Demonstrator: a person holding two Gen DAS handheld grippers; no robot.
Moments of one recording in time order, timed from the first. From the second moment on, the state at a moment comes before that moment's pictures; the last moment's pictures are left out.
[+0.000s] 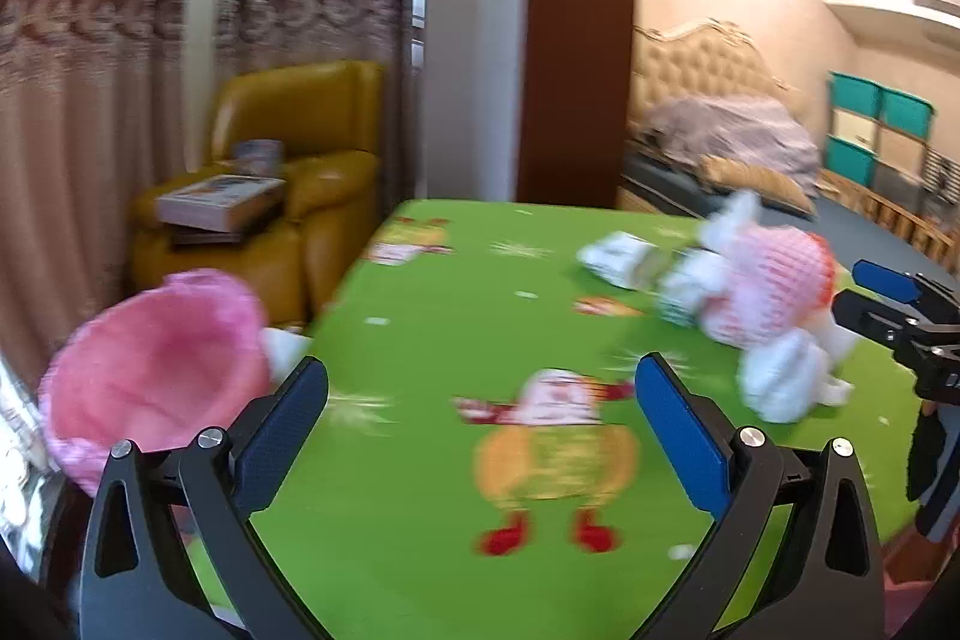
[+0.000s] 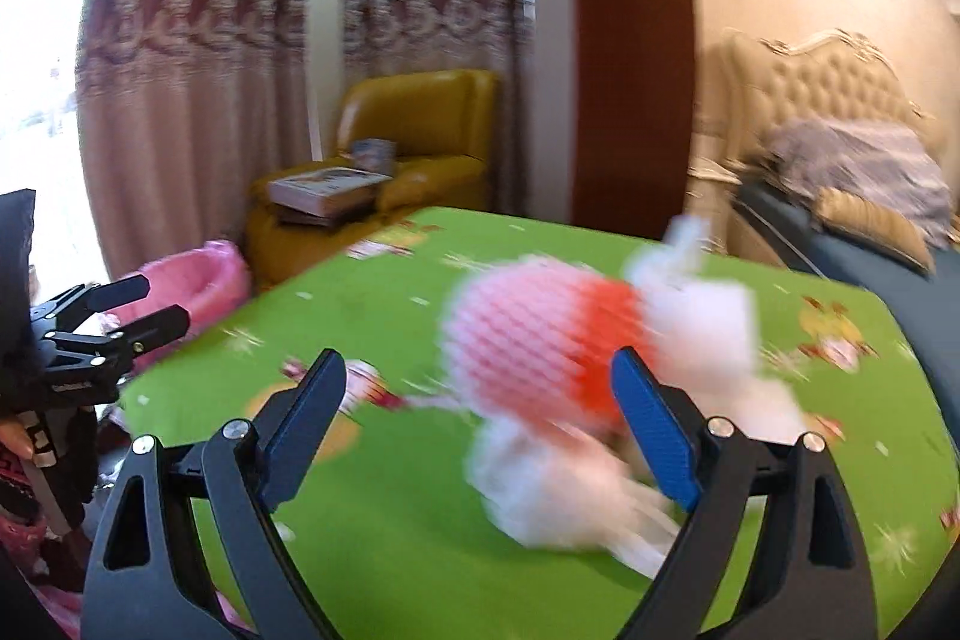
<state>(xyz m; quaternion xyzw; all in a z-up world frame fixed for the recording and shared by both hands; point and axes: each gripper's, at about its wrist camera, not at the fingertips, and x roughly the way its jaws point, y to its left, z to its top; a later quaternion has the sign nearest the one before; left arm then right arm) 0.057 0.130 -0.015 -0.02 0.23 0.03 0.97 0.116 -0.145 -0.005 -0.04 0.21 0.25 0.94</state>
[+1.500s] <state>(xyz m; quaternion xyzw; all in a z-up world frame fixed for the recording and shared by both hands) 0.107 0.044 -0.022 -0.02 0.23 -0.09 0.97 0.126 -0.178 -0.055 -0.06 0.27 0.21 0.94</state>
